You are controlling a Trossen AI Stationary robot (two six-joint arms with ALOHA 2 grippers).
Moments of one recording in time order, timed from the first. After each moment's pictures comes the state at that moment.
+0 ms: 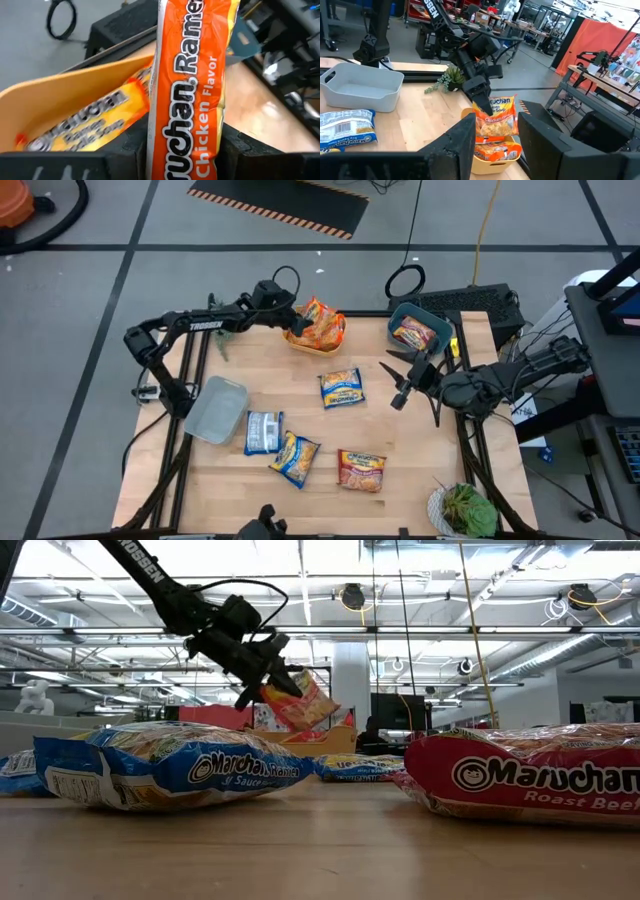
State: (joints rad) left arm 0.71 1.70 1.02 0.11 0.40 -0.36; right arm 0.36 0.97 0.91 -0.22 0.97 -0.07
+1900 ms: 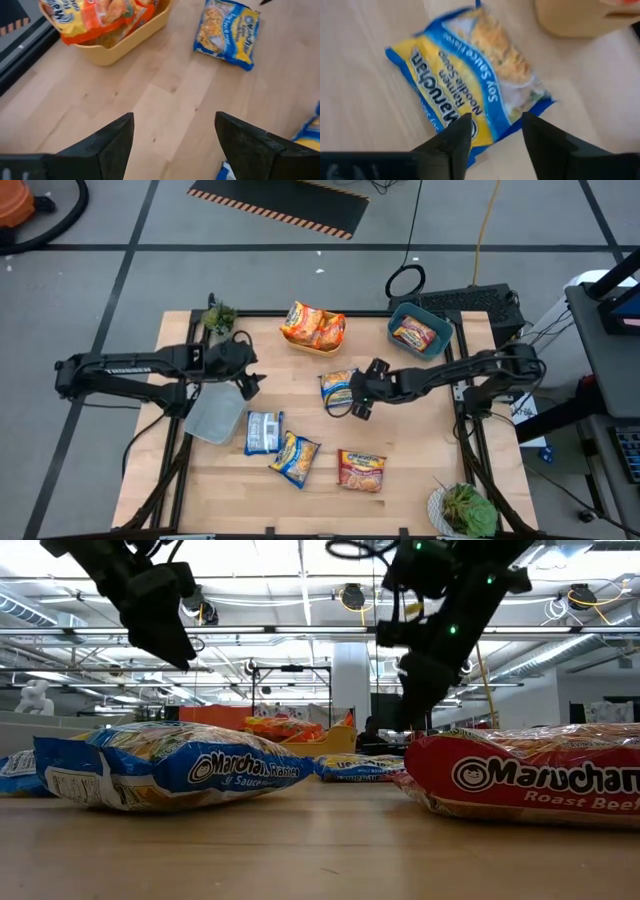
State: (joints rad) left arm 0.17 0.95 0.75 -0.62 -0.19 -0.27; right arm 0.04 1.58 0.91 -0.42 0.41 0.30
